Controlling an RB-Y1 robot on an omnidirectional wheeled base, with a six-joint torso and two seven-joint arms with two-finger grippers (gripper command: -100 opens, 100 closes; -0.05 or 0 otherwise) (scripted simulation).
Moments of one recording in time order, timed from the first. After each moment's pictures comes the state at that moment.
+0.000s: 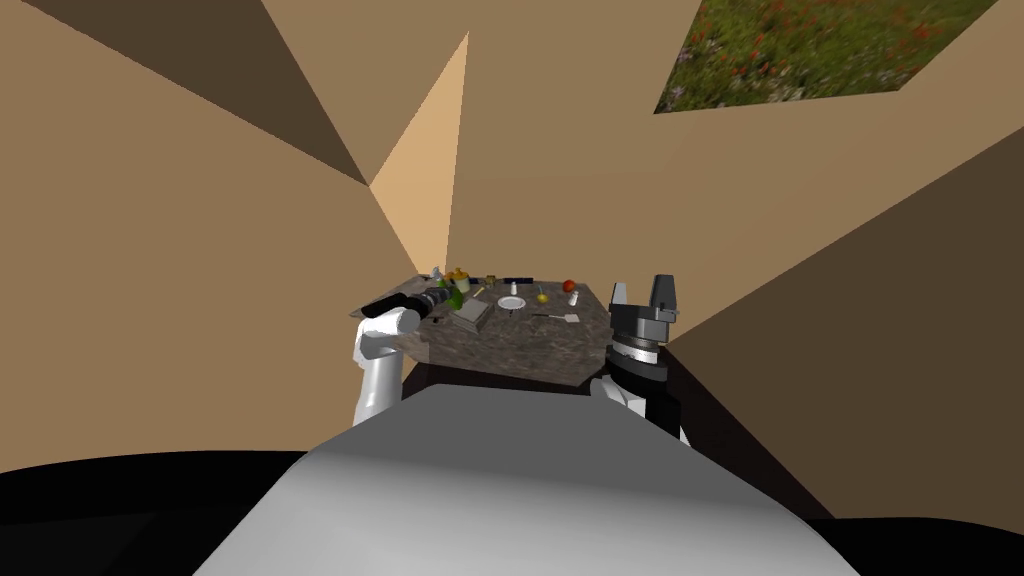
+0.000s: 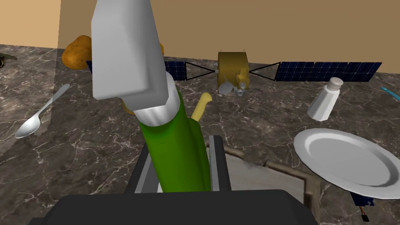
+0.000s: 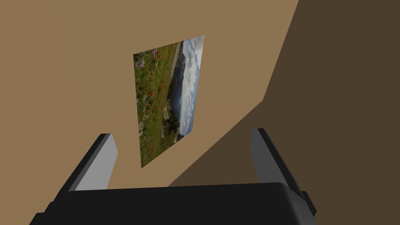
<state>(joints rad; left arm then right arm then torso) -0.05 0.26 0.42 -2.15 0.55 0.96 1.44 0.54 -0.01 0.06 -2.39 -0.10 -0.57 0.15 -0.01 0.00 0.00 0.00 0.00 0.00</state>
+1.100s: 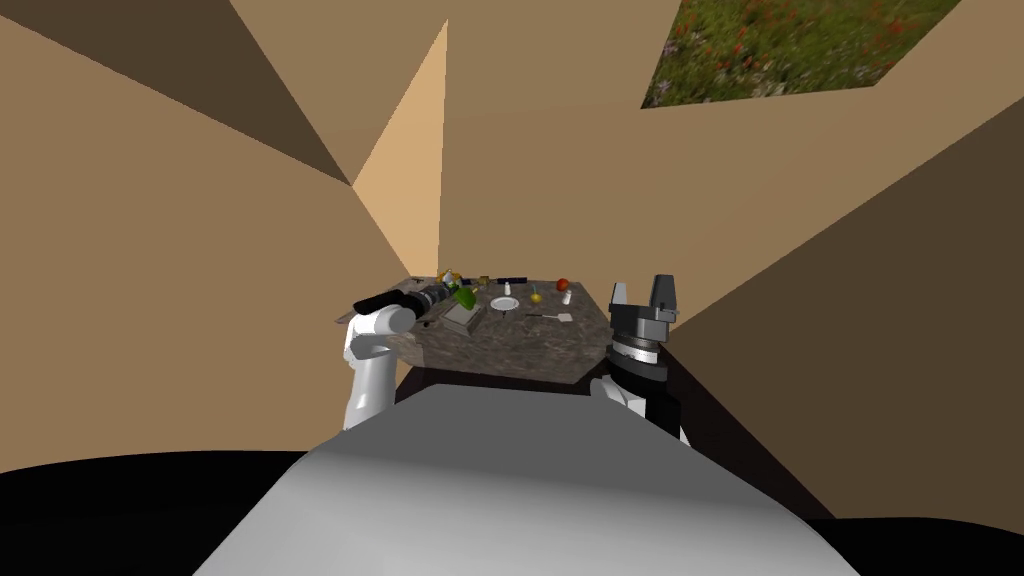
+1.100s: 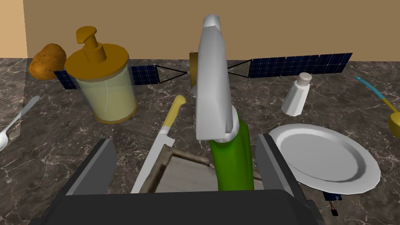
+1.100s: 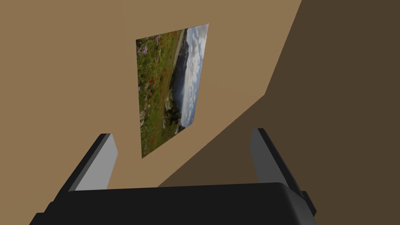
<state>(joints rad) -0.05 0.32 0.41 -2.21 0.57 1.04 1.47 0.54 -0.01 0.06 -2.39 -0.10 -0.57 0.15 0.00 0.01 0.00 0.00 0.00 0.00</state>
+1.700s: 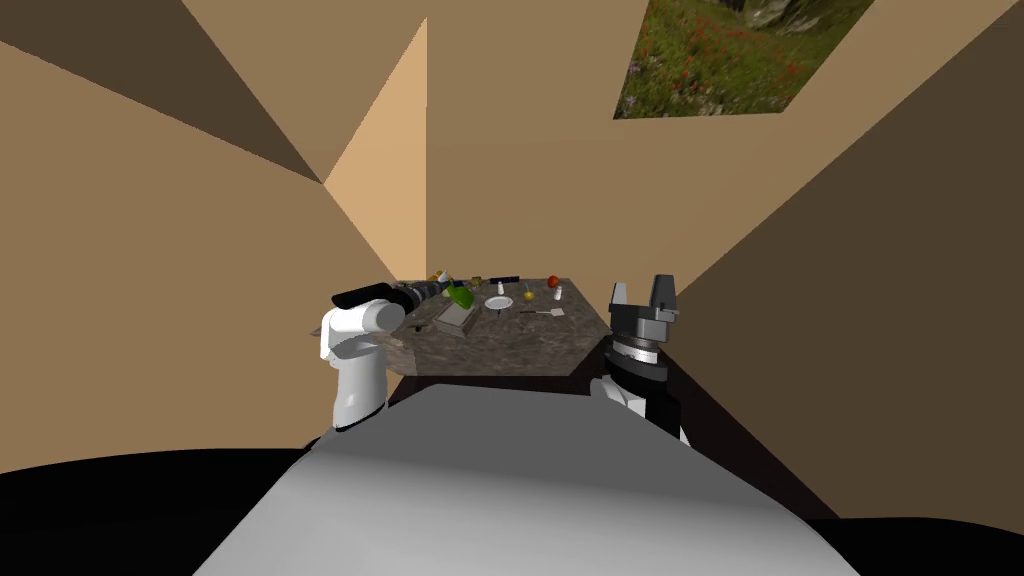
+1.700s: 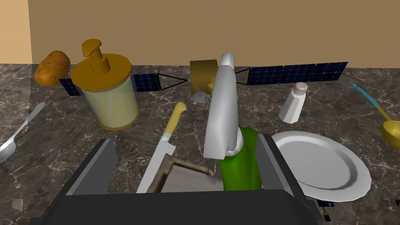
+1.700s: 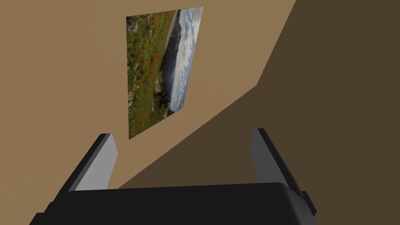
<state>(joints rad) -0.08 0.37 0.47 -2.28 0.51 1.15 1.59 0.54 -0.01 0.06 -2.39 -0.10 -0.57 0.15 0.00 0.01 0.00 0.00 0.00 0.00</state>
